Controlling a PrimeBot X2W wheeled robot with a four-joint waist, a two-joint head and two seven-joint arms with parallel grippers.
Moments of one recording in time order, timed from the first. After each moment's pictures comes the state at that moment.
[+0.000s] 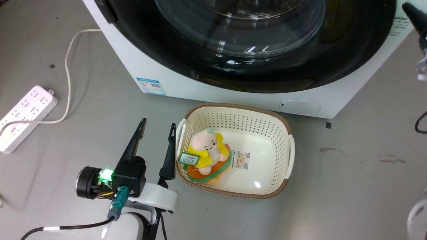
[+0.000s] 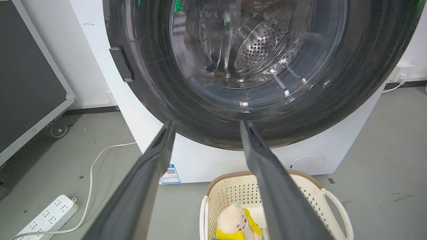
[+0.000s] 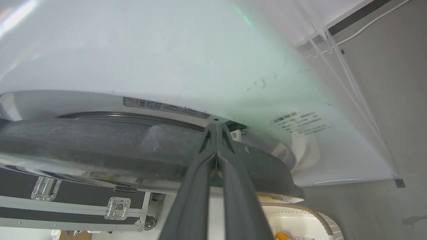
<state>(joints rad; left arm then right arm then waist) -0.19 0.07 -0.18 0.03 -0.01 0.04 -0.19 -1.05 -0.13 -0.51 0.66 0.62 0.13 0.59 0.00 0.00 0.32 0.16</state>
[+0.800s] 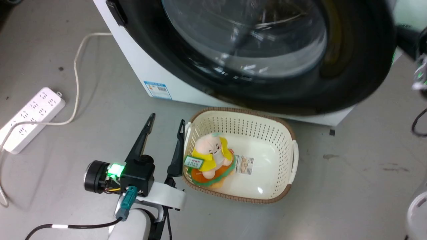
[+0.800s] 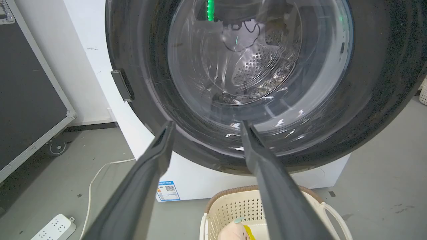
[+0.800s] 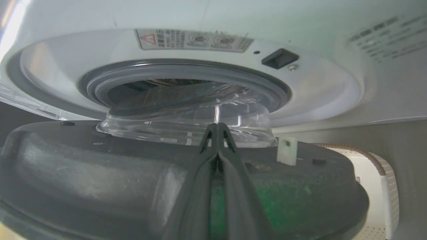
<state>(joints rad) -0.22 0.08 -0.23 0.06 -0.01 0.05 -0.24 -1.12 -0.11 -0.65 0.74 0.67 0.13 0.96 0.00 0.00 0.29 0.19</state>
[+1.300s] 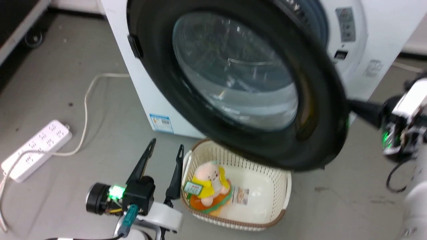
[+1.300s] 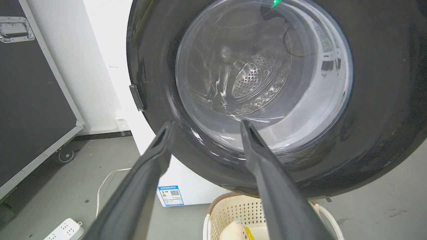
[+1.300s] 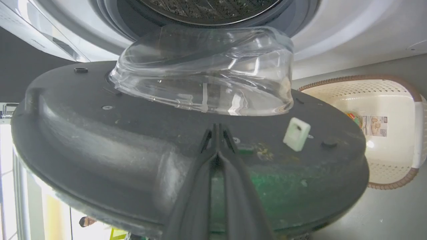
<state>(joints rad) -0.14 0.11 -0.25 0.10 -0.03 0.05 -0.26 -0.85 -0.06 -0.64 0.67 0.82 0.13 1.16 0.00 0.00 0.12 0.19</state>
